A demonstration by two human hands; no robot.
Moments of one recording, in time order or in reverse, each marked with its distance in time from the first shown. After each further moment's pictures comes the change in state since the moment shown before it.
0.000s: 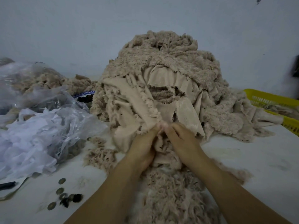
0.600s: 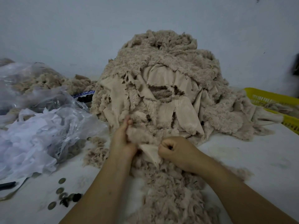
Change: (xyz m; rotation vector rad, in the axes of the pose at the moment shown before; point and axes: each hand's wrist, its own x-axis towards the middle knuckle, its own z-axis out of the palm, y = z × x) left_hand 0.018 0.032 -0.036 -0.543 0.332 -0.050; right_hand -0.005 0.017 0.002 0.006 -0.363 -0.026
